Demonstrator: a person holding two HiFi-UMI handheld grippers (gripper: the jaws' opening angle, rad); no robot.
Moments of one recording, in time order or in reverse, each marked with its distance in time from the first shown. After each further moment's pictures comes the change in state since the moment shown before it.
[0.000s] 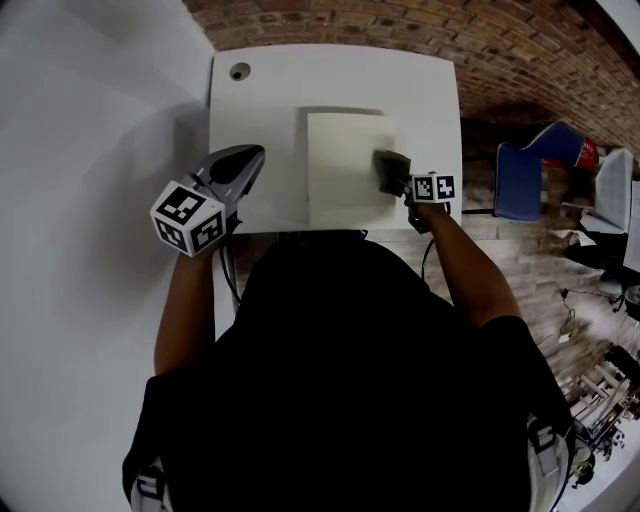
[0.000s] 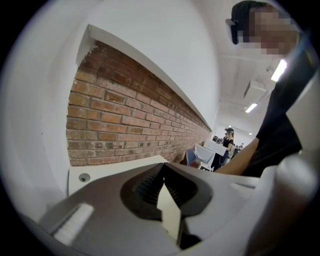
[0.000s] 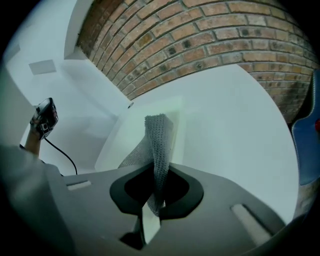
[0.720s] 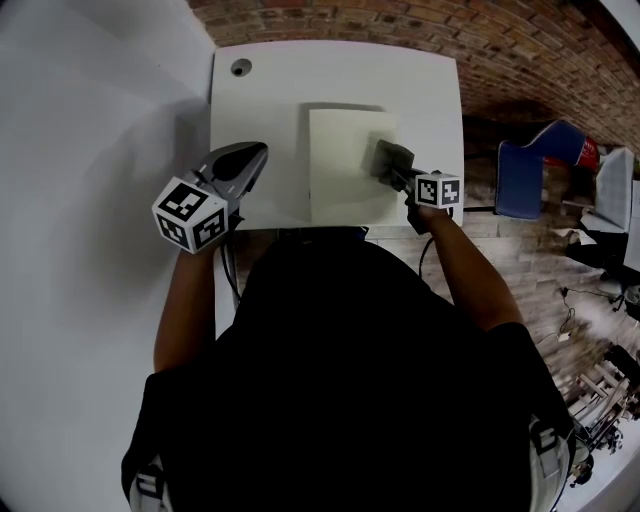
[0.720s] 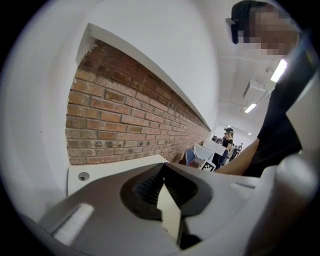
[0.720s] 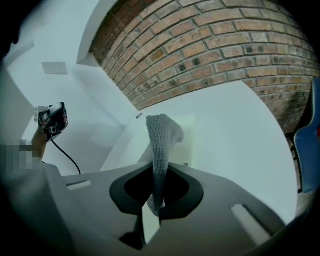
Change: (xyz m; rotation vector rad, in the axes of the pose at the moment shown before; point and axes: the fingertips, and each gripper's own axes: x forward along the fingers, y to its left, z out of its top) left arm 0.001 -0.004 -0.003 -0.001 0.007 -0.009; right arm -0.023 0.034 0.021 -0.046 -0.119 0.025
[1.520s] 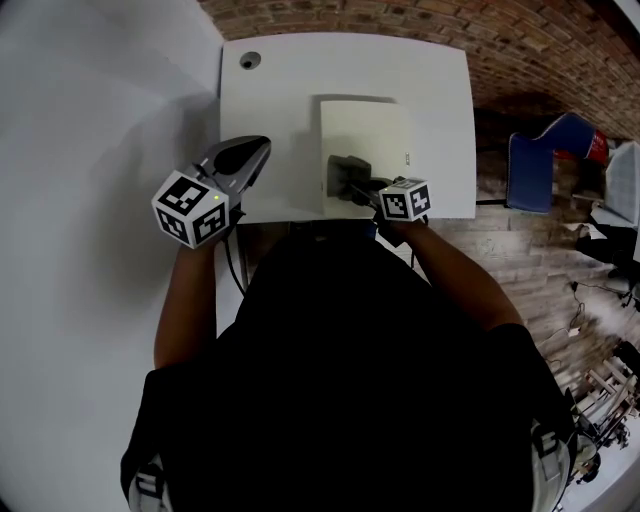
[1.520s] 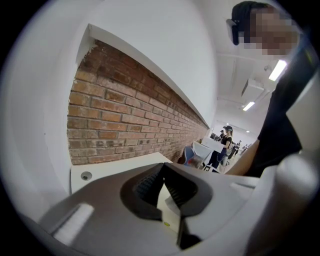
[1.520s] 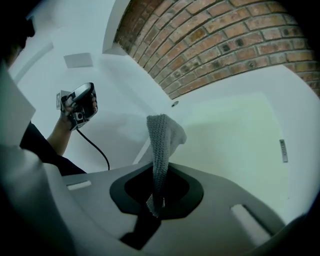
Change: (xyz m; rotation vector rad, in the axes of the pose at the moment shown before) left arm -0.022 0.007 -0.005 0.018 0.023 -0.014; right arm 0.045 0.158 -0.038 -0.088 0.047 0.257
